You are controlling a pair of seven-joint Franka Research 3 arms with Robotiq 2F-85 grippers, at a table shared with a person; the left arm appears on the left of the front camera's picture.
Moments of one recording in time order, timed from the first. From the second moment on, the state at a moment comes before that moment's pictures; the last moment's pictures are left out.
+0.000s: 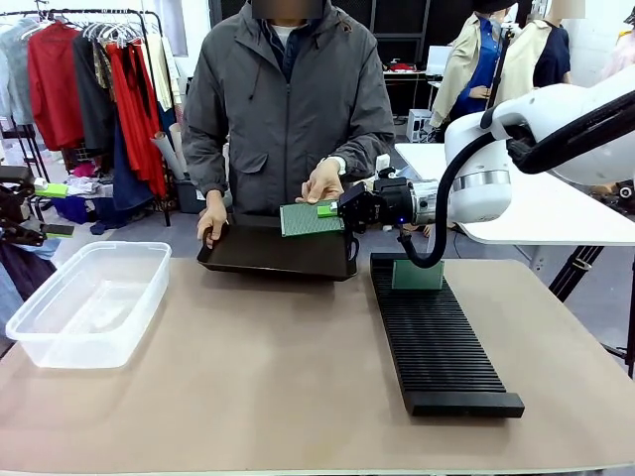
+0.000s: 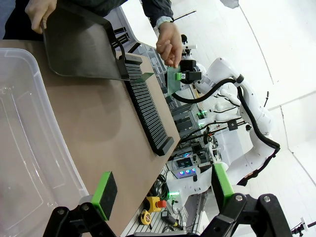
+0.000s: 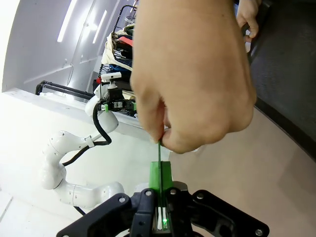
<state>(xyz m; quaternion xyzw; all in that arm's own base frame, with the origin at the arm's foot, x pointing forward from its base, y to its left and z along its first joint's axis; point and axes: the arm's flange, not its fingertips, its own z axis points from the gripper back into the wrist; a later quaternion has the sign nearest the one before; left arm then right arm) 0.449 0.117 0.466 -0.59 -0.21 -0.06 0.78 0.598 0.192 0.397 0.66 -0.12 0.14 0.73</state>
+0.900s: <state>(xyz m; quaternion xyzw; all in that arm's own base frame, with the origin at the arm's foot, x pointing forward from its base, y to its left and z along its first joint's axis) 0.449 0.117 0.466 -0.59 -0.21 -0.06 0.78 0.598 0.192 0.397 0.66 -0.12 0.14 0.73</state>
